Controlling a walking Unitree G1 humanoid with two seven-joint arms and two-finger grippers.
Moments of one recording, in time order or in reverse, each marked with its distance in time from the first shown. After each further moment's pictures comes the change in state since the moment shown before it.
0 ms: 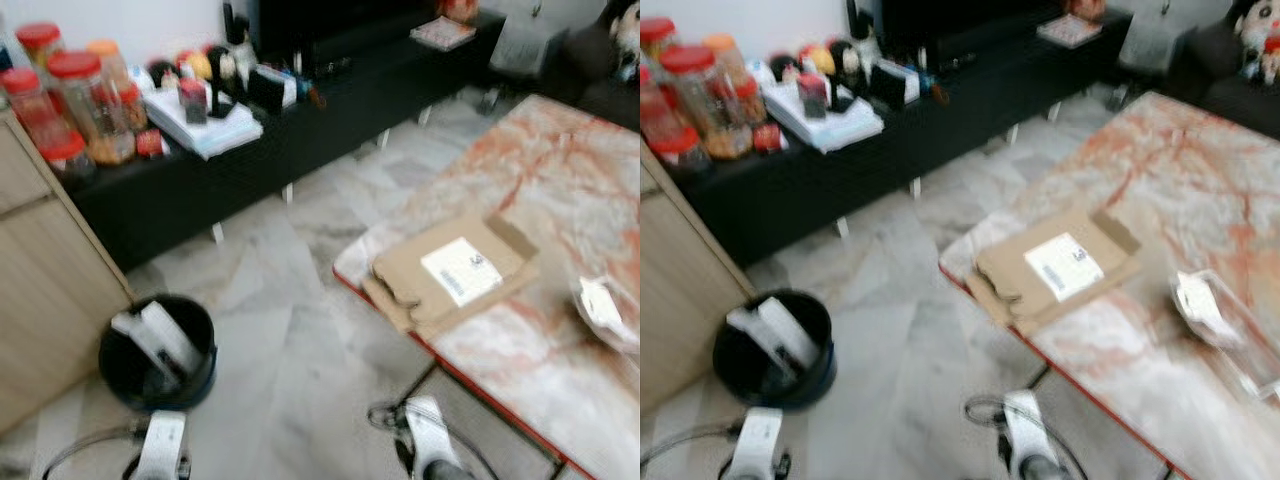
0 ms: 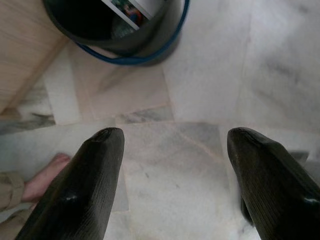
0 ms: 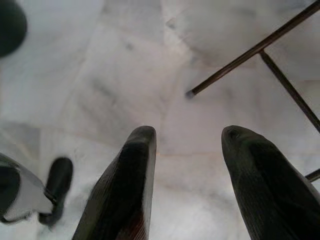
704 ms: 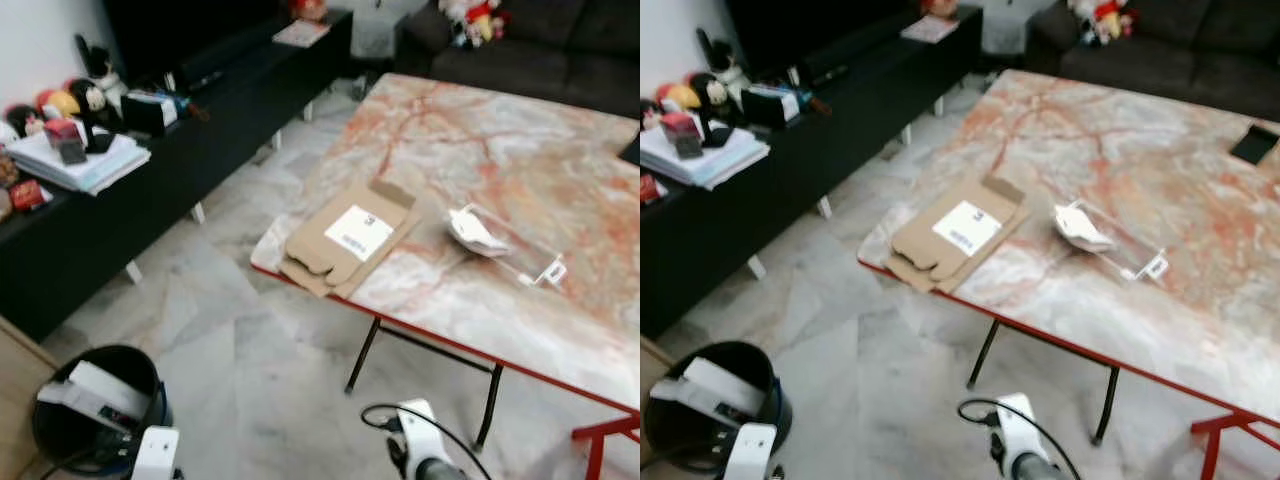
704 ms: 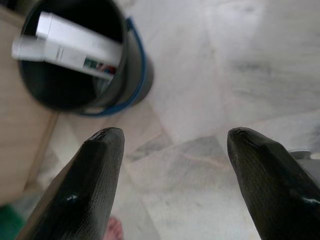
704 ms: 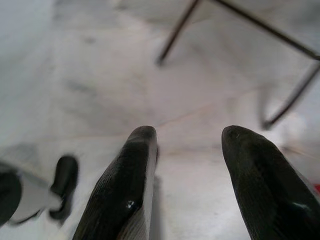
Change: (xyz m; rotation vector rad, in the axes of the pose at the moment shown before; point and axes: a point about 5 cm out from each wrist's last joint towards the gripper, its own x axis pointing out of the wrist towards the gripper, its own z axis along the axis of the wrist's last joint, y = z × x) left arm 0.000 -0.004 0.001 0.008 -0.003 -0.015; right arm -0.001 -0.007 -0.004 0.004 0.013 -0.024
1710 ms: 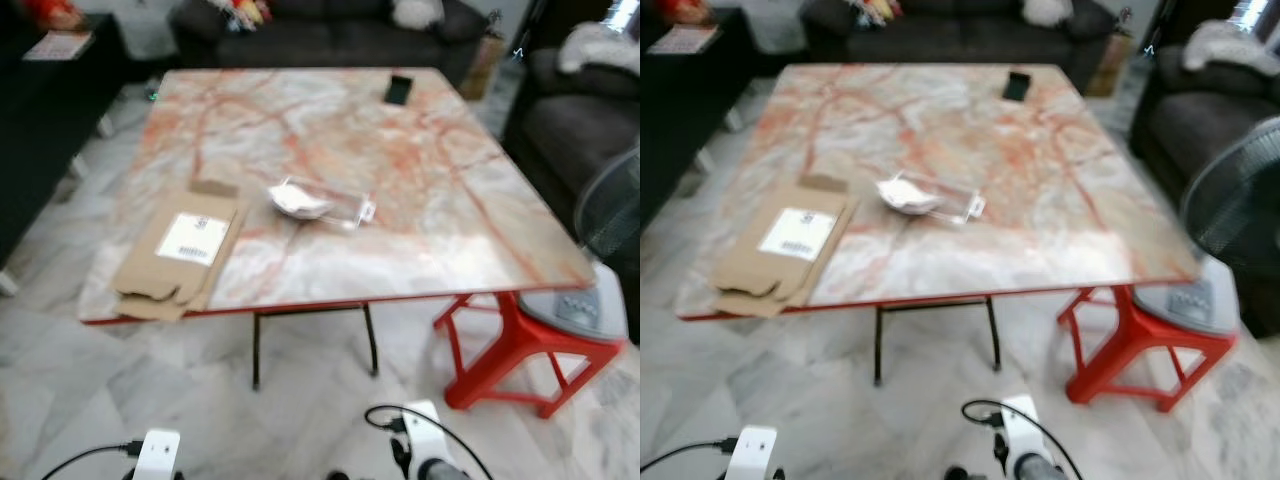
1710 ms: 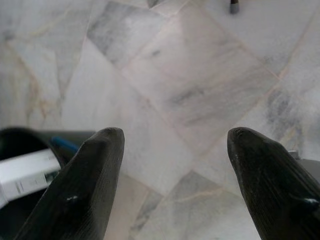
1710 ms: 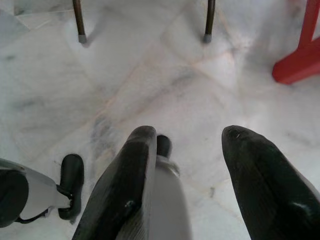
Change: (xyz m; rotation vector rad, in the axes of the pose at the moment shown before) left arm -0.001 0.003 -0.004 0.013 0.010 0.003; right arm 0.000 0.014 -0.003 0.013 0.003 0.030
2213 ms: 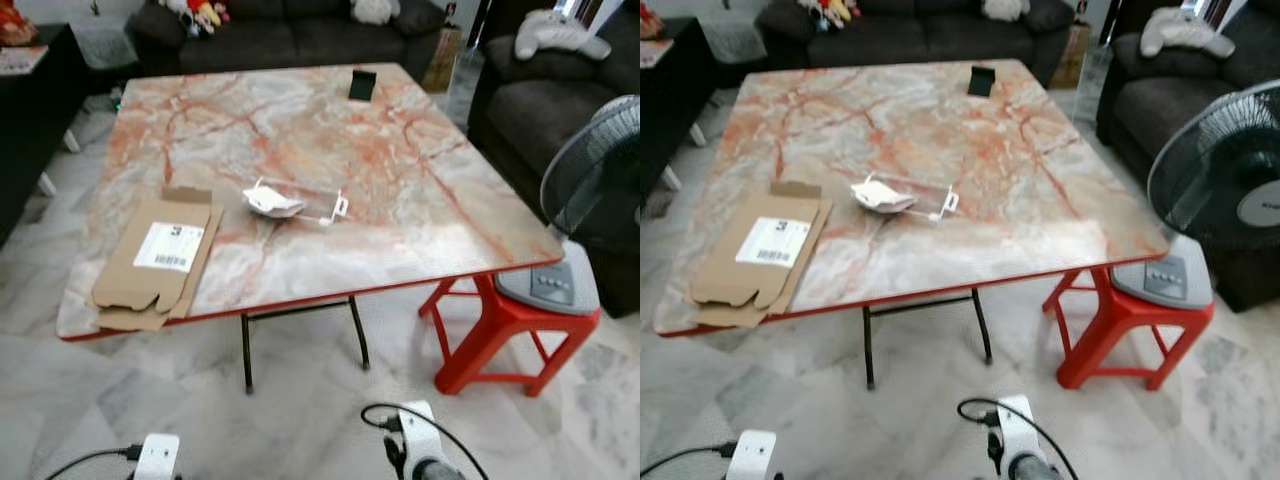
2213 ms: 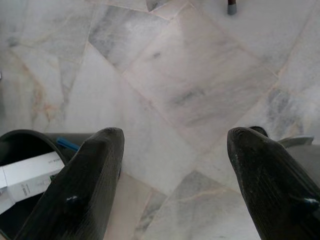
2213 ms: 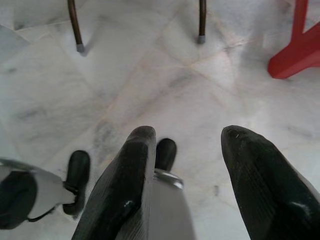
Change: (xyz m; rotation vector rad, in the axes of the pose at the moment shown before) left arm -0.002 -0.005 -0.005 -0.023 0.012 0.000; right arm -0.001 -0.007 -0.001 0.025 -0.008 -0.010
